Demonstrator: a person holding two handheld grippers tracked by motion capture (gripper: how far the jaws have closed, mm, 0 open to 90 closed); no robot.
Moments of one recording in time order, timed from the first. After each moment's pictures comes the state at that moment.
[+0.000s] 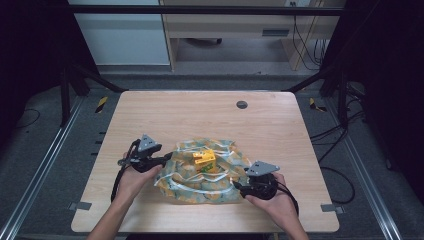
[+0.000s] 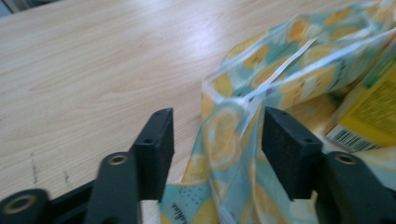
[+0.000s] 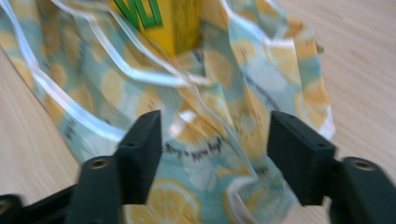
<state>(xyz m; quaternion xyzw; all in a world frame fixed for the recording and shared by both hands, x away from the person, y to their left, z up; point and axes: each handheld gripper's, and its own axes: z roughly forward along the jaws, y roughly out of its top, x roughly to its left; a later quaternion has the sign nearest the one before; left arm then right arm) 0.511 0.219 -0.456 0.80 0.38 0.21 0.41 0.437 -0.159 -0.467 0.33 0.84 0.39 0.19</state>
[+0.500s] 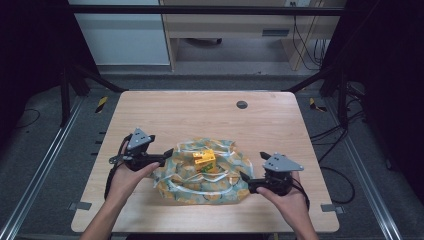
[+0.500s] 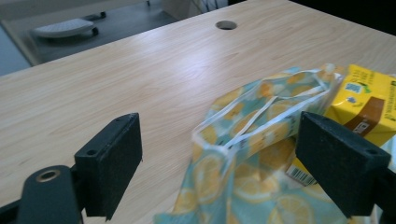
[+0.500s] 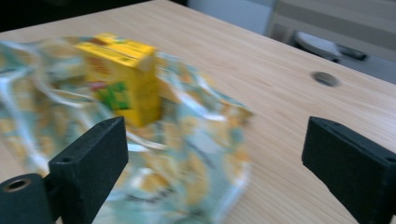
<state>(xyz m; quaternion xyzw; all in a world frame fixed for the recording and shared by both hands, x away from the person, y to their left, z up) 0.494 0.225 -0.414 0.77 0.38 0.23 0.45 0.431 -0.188 -0.428 0.34 0.77 0.47 0.26</state>
